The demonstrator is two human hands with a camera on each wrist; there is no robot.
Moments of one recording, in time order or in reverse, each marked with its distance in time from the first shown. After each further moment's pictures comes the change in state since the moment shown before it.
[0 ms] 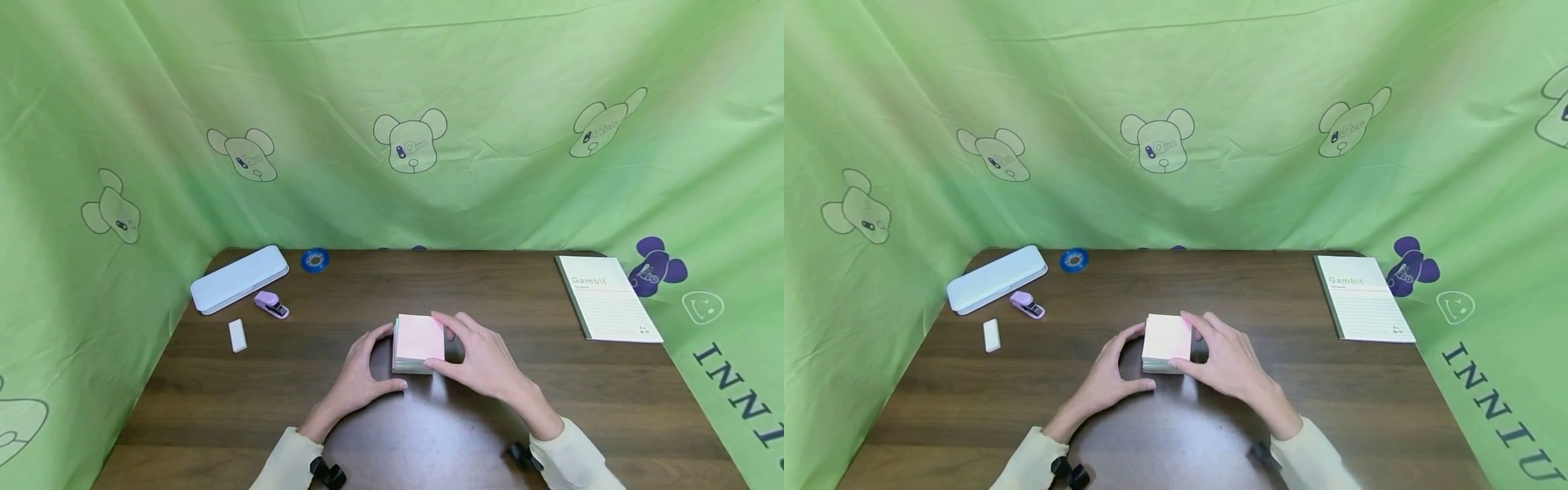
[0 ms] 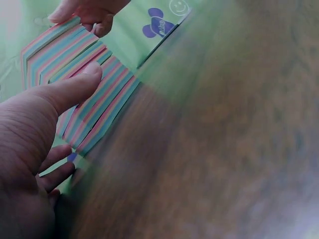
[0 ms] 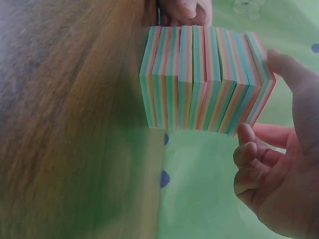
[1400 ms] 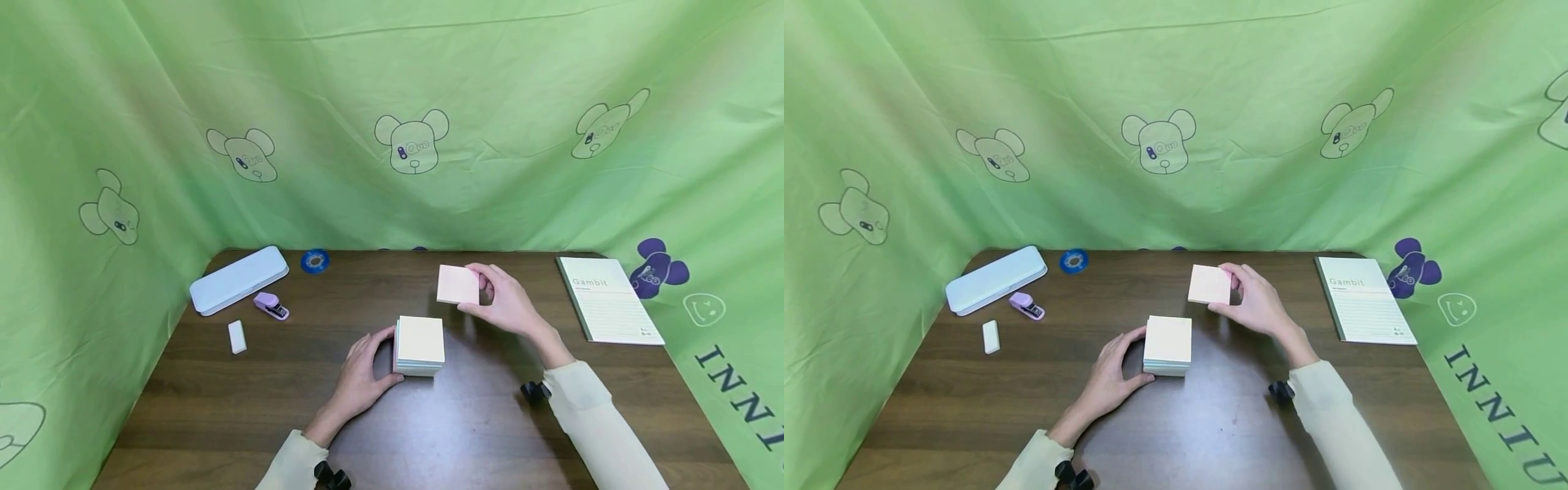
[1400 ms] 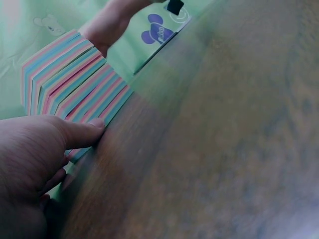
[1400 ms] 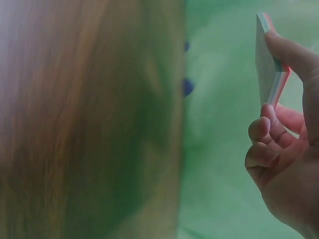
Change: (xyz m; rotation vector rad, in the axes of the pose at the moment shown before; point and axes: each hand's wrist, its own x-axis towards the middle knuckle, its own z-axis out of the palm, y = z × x) left_hand 0.002 -0.001 0.010 0.151 0.059 0.034; right_hand 0.062 0.095 -0.031 0.078 0.021 0.103
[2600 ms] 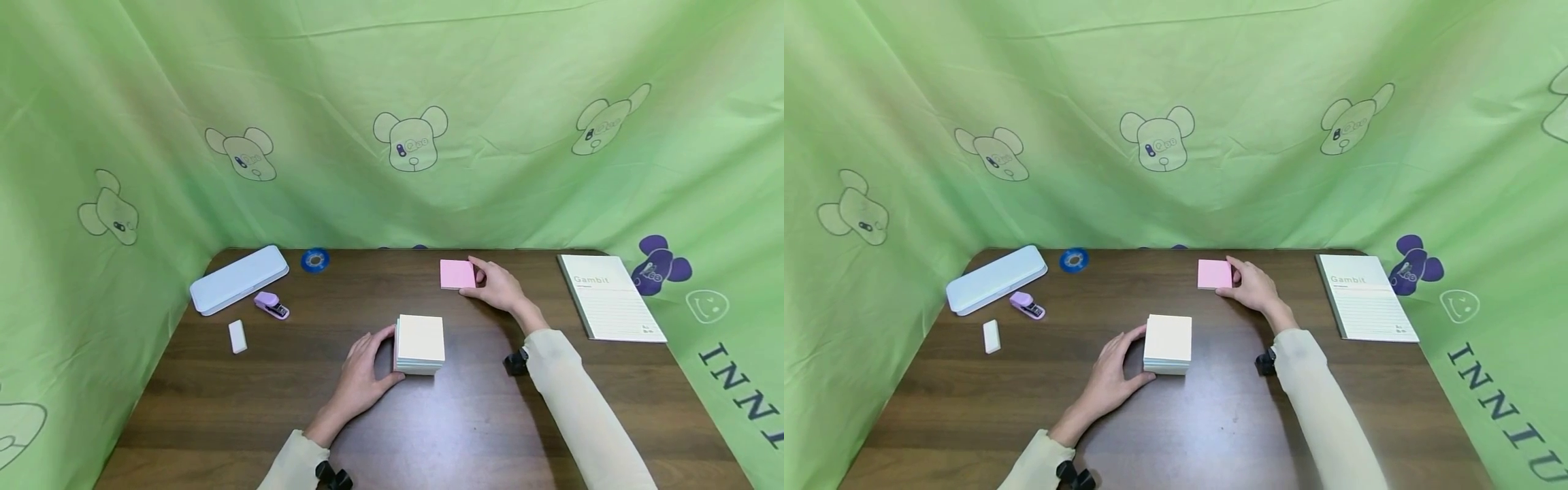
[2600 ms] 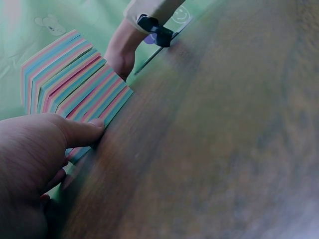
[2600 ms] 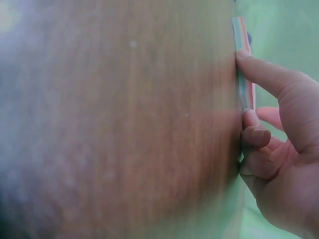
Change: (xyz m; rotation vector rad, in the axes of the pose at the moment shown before) left_hand -0.001 -0.002 0.002 0.029 0.014 0.031; right_hand 0.045 0.108 0.045 -0.129 -0.141 0.145
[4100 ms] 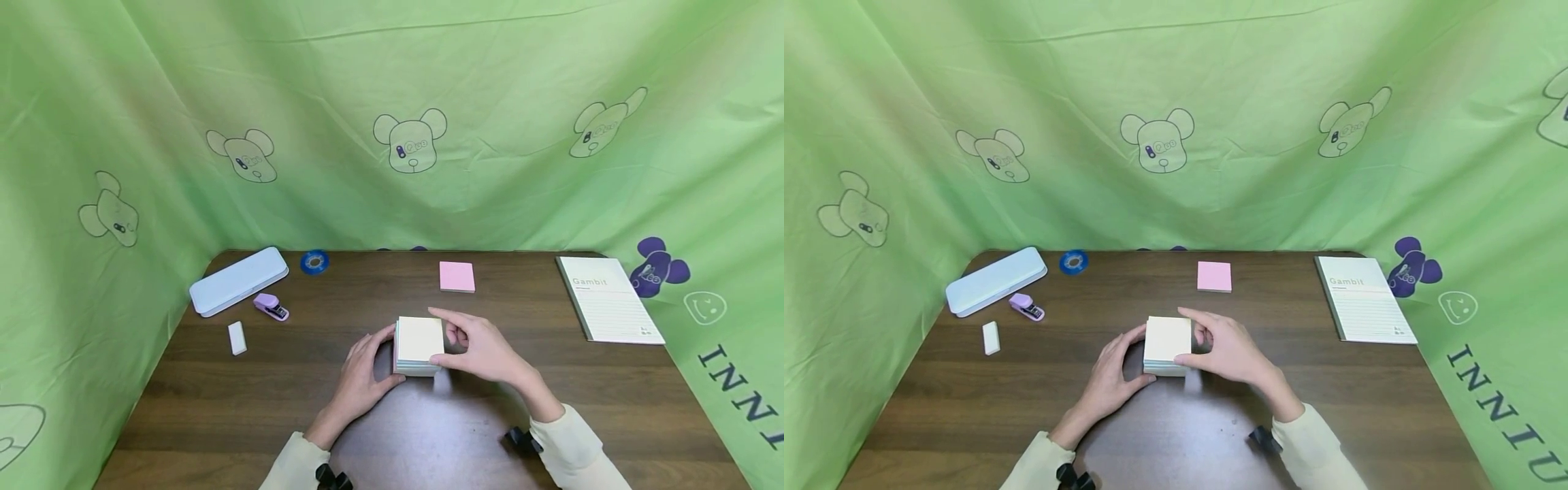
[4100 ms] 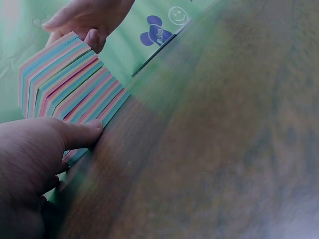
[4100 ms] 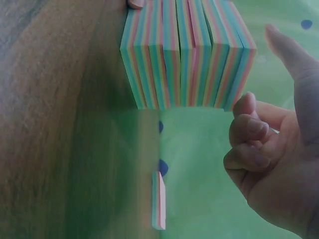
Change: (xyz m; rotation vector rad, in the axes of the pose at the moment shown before) left_hand -0.002 -0.002 0.002 -0.008 0.017 0.004; right_hand -0.123 -0.158 -0.020 0.286 -0.031 -0.283
